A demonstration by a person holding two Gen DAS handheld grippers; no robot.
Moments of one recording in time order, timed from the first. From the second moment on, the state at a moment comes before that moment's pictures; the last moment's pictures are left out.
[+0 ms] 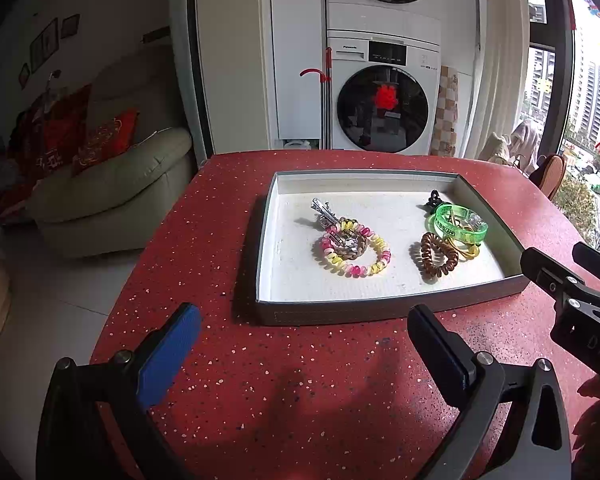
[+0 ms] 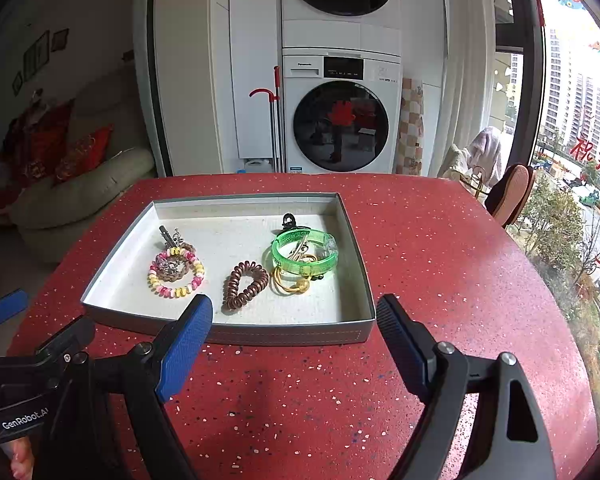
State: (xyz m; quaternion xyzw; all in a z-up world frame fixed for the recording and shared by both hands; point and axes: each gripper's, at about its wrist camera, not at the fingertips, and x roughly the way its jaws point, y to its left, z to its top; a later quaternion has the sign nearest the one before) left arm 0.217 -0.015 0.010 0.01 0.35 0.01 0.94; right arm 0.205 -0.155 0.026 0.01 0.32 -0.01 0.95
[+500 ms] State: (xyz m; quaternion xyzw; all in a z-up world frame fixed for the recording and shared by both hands) left arm 0.217 -0.015 0.010 0.01 0.35 0.01 0.94; right arm 0.205 -0.155 0.026 0.01 0.32 -0.01 0.95
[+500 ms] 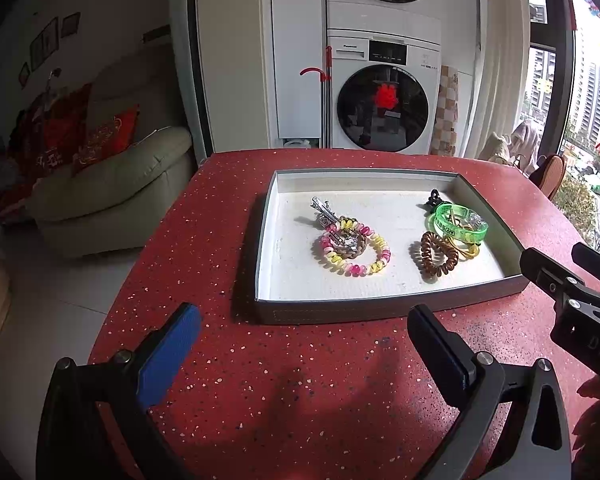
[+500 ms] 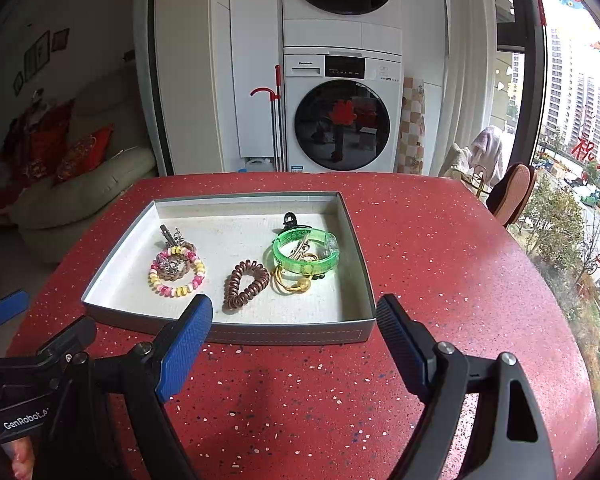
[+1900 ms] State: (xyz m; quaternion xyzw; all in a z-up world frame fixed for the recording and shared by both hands) left arm 0.216 -0.016 0.009 0.00 0.35 0.01 0.94; right arm 0.205 -0.154 0.025 0.01 0.32 0.00 0.95
